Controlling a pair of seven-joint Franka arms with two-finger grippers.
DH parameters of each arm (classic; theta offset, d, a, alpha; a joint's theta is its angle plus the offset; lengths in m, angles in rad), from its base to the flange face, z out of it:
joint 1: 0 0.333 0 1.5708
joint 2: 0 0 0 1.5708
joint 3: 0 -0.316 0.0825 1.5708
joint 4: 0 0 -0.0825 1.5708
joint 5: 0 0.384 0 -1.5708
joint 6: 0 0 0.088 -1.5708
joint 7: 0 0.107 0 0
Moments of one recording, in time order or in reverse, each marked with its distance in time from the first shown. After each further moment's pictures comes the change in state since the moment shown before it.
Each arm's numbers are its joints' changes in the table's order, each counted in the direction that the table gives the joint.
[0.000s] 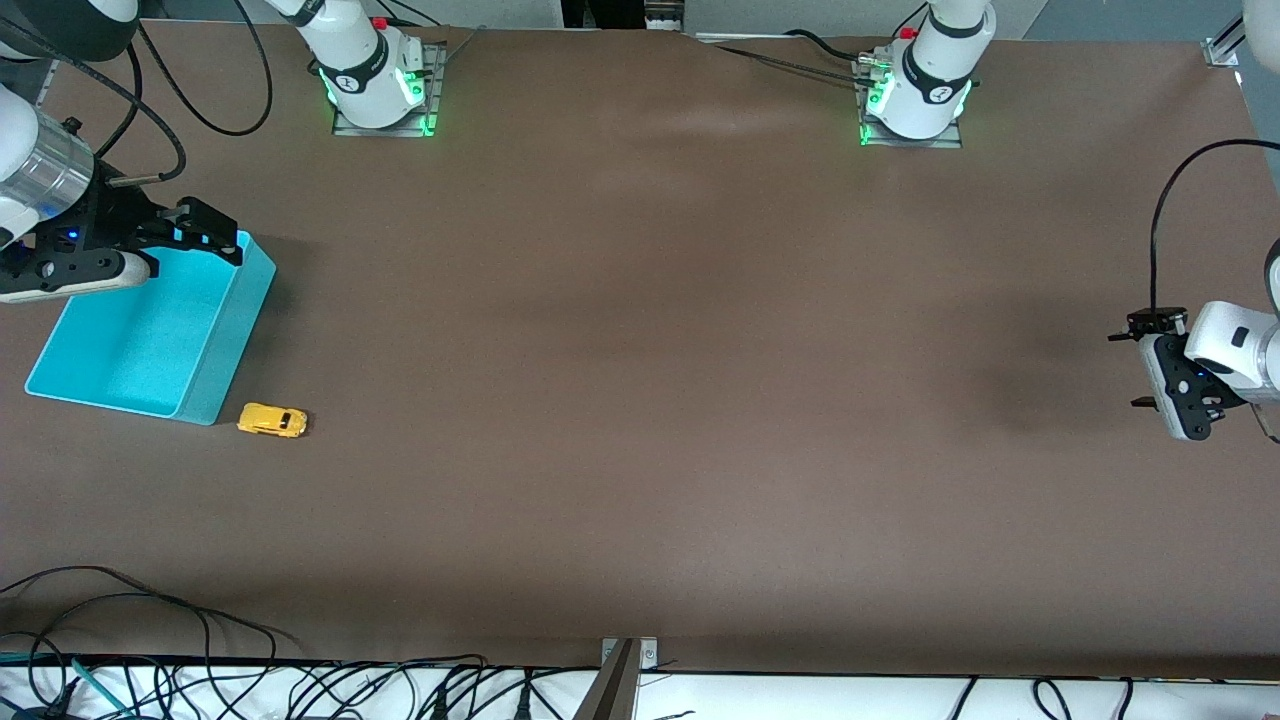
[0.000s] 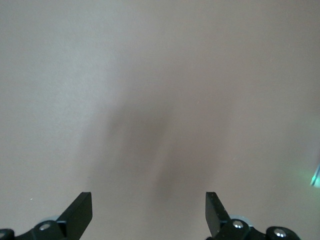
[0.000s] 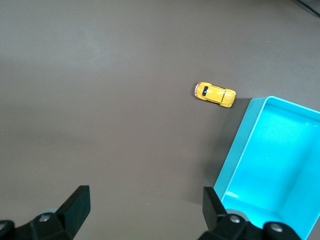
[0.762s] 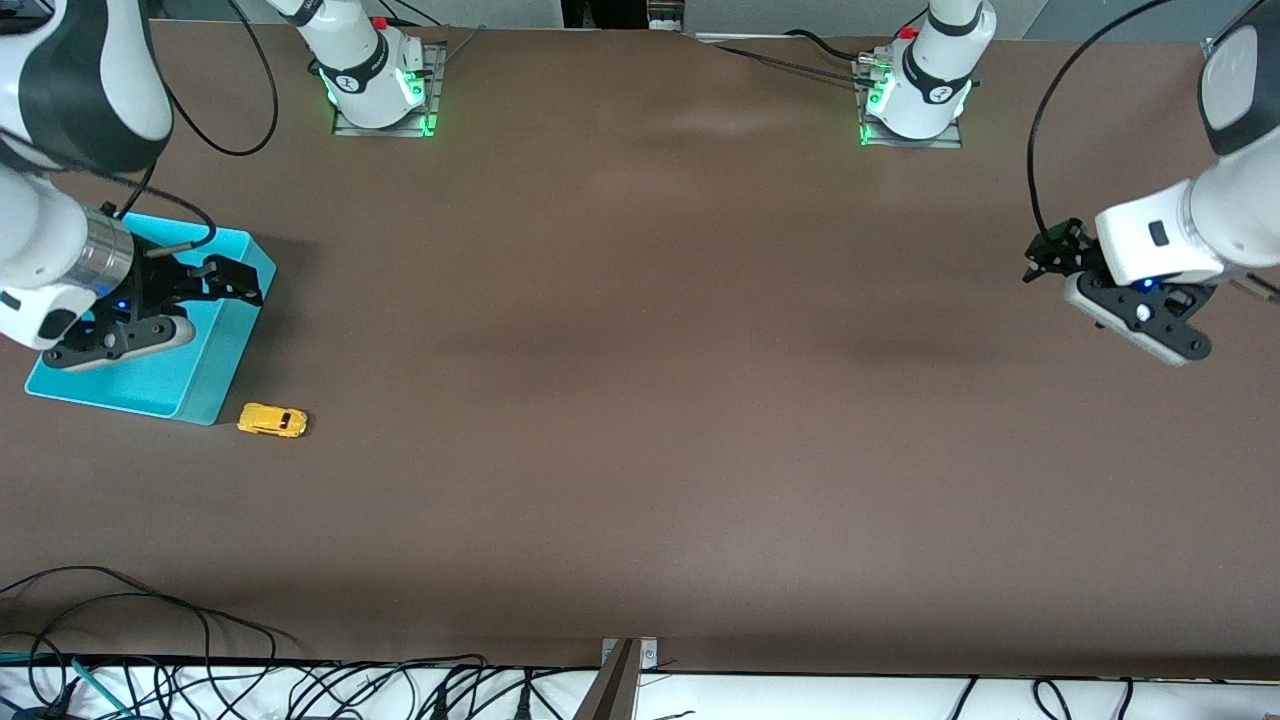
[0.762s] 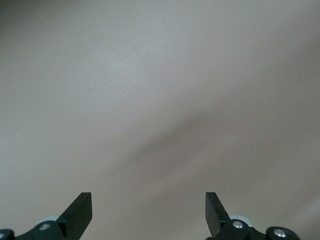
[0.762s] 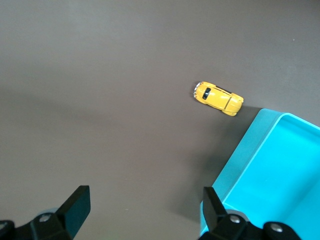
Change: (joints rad) left arm -0.256 0.354 0.007 0.123 -0.030 0.065 -0.942; right arm -0.043 -0.175 0.017 0.002 -0.001 -0.073 -0.198
